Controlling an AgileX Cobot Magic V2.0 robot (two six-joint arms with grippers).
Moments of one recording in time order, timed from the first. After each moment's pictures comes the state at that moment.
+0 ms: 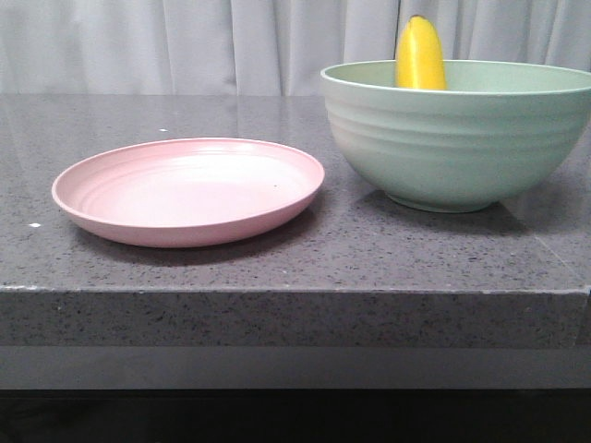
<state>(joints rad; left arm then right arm) -0.63 0.27 -0.40 -0.03 0.31 -0.01 0.18 0.17 -0.35 1.15 0.34 -1.03</state>
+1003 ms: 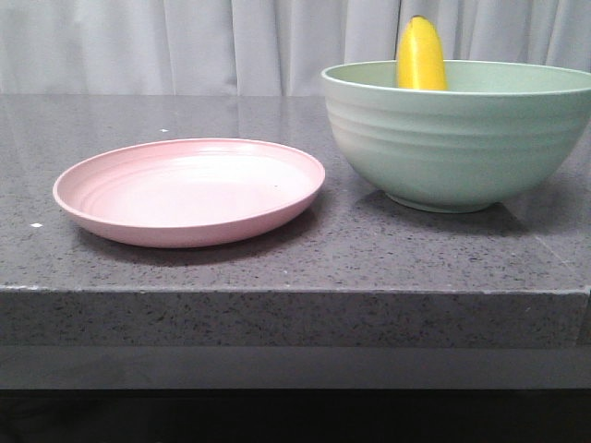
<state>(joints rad) -0.01 0.00 0.01 -0.10 0.20 -0.01 0.18 0.17 -0.34 1.15 0.34 -1.03</state>
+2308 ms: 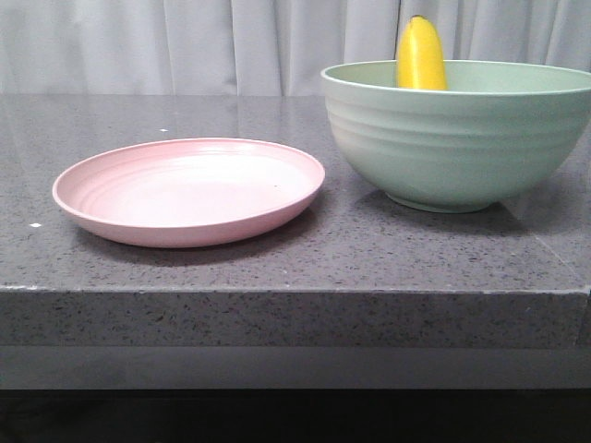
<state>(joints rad) -0.01 0.00 0.01 -0.10 0.20 -0.01 0.18 0.17 -0.34 1.11 0.31 -1.01</state>
